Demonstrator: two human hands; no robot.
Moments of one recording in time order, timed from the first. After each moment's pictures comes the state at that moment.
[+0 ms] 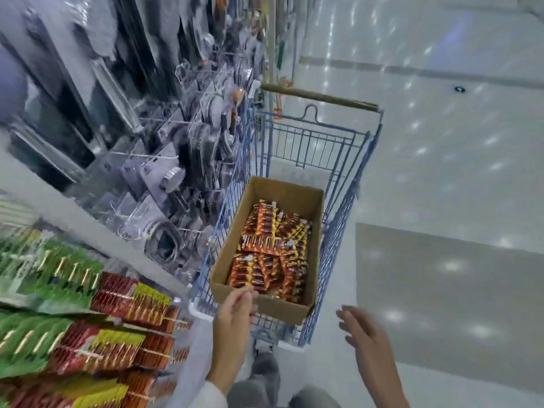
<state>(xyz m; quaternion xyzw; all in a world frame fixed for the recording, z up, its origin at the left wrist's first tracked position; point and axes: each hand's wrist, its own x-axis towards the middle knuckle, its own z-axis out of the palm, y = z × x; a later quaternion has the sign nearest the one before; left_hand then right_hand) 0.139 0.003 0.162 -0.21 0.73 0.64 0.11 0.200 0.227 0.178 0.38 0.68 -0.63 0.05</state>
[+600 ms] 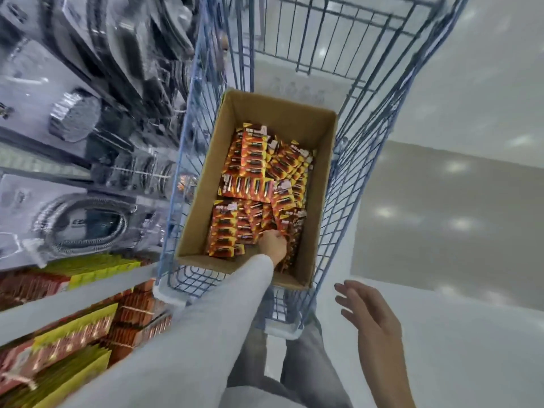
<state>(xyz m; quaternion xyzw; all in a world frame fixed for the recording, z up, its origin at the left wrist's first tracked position) -0.039 0.128 -0.050 -0.26 0.78 0.40 0.41 0.101 0.256 0.136 0.46 0.65 -0.60 0.10</state>
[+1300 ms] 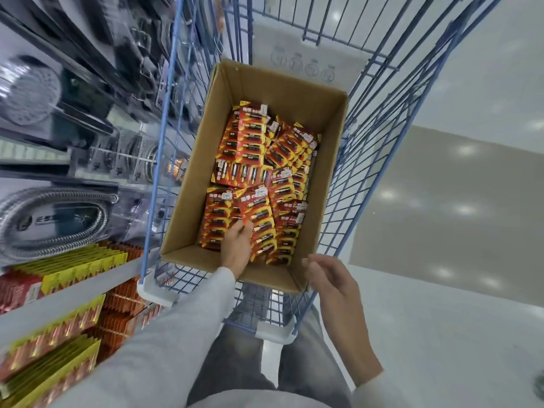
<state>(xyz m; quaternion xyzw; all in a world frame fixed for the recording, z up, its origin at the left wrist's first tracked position) -0.037 0.073 -0.050 -0.36 0.70 0.53 0.31 0.030 0.242 0.095 0.42 0.66 -0.59 0.22</state>
